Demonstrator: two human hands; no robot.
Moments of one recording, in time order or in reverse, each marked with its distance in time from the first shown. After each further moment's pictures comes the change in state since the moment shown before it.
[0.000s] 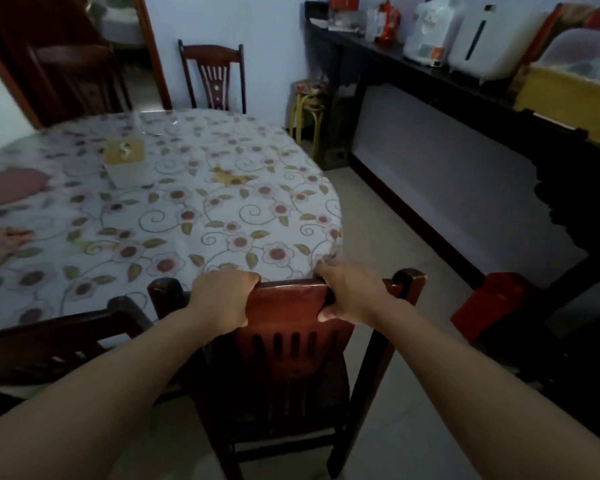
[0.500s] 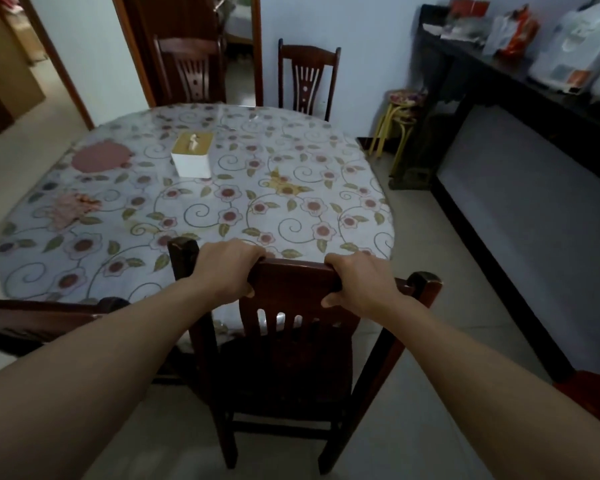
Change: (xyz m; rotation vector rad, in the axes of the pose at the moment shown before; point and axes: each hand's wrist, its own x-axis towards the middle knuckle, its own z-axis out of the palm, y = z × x) left_hand 0.095 -0.005 -0.035 0.040 0.149 -0.214; right_hand 0.117 0.072 -0.031 0.015 0.072 -0.204
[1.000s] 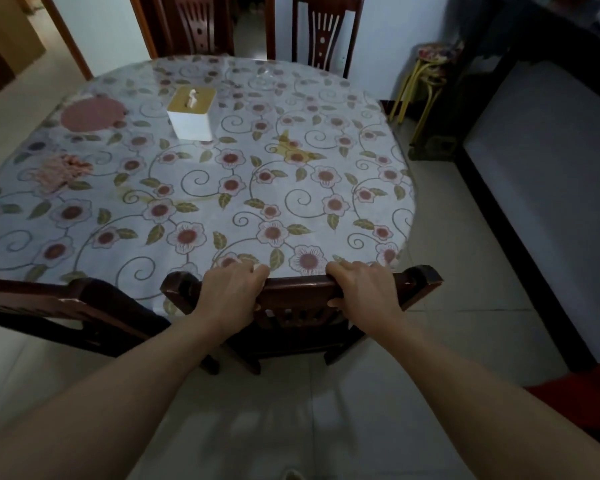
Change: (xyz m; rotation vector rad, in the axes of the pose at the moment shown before) left_hand 0.003 0.011 0.105 0.059 0.080 0.010; right_hand 0.015 0.022 0.096 -0.028 0.250 -0.149
